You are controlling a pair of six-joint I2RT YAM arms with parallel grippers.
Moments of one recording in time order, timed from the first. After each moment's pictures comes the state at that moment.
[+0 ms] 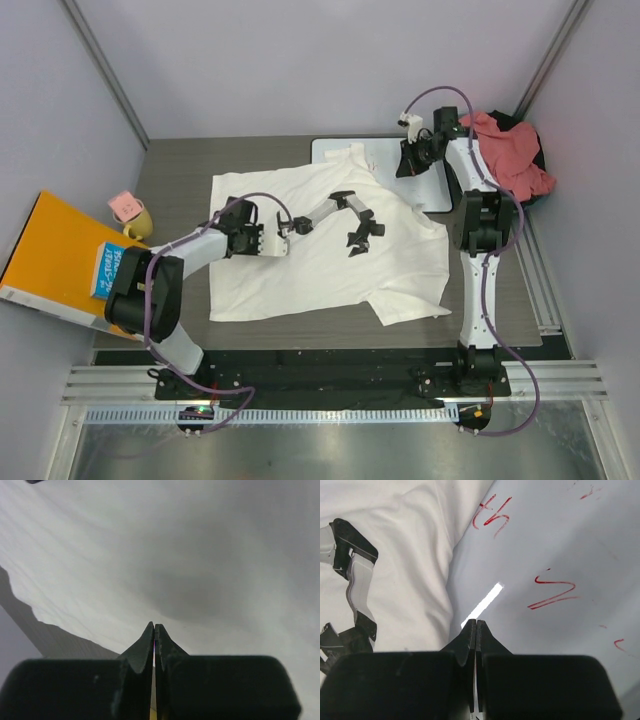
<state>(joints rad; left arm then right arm) -0.29 1.64 0.91 -0.29 0.00 1.38 0.02 2.51 2.34 -0.86 -0.64 -0.44</state>
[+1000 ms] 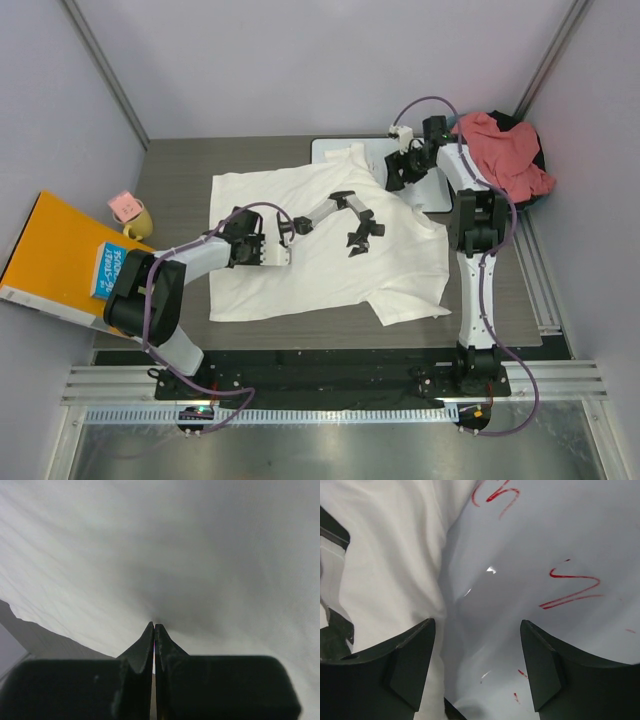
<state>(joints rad) -0.34 1.62 0.82 -0.27 -0.06 1.31 0.05 2.50 2.26 -0.80 -0.53 -0.49</state>
